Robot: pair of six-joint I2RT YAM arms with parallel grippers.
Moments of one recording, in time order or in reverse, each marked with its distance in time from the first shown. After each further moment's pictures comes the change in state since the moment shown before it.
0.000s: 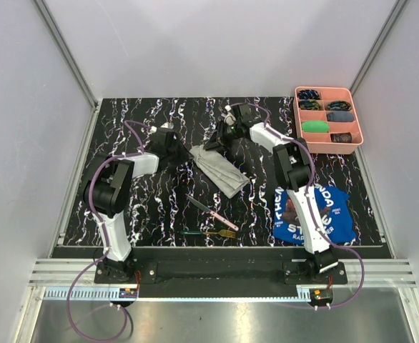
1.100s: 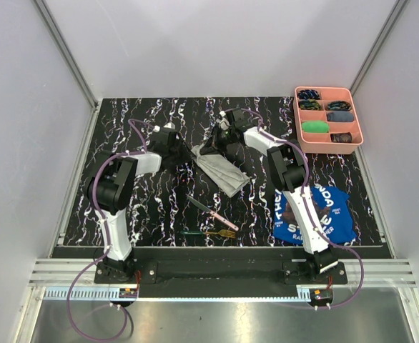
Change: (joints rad) left arm -0.012 0.055 0.034 0.016 0.006 0.017; right arm 0.043 0.047 0.012 0.035 0.026 0.039
